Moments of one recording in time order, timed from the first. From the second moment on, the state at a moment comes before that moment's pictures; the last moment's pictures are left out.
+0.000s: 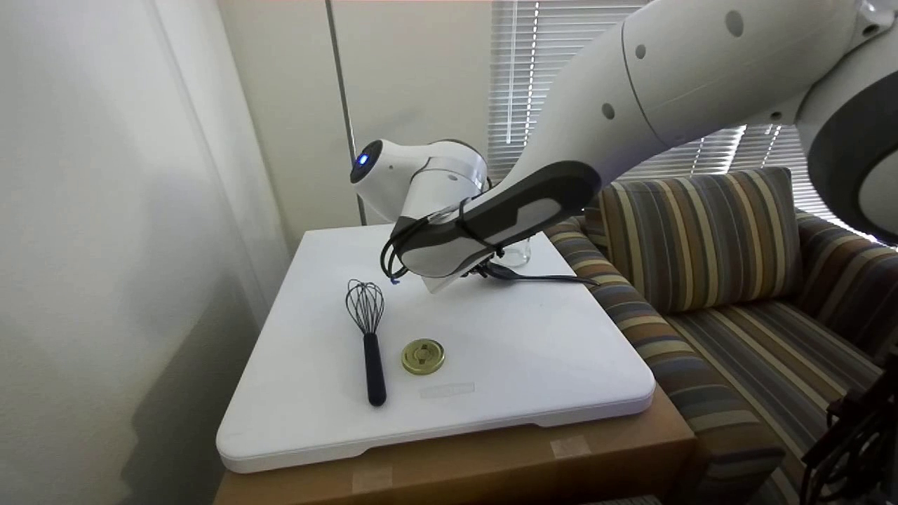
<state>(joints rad) 0.34 1.47 -0.26 -0.66 -0.40 1.86 0.91</state>
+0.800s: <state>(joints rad) 0.34 1.47 -0.24 -0.63 -0.40 1.79 0.91</state>
